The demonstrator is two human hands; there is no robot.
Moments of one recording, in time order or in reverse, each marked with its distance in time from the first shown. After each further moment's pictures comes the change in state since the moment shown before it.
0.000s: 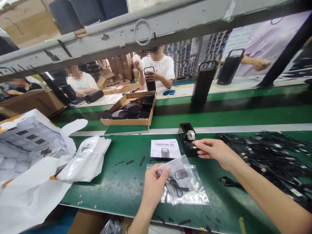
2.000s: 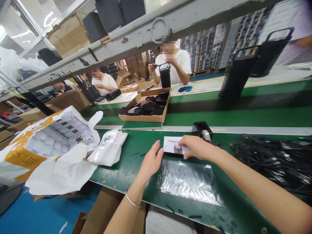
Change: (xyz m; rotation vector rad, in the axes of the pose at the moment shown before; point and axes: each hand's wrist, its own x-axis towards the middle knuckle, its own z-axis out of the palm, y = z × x) left_hand 0.025 0.029 -0.046 0.473 0.102 0.163; right_hand 0.016 -0.044 0.076 -1.156 -0.462 -0.625
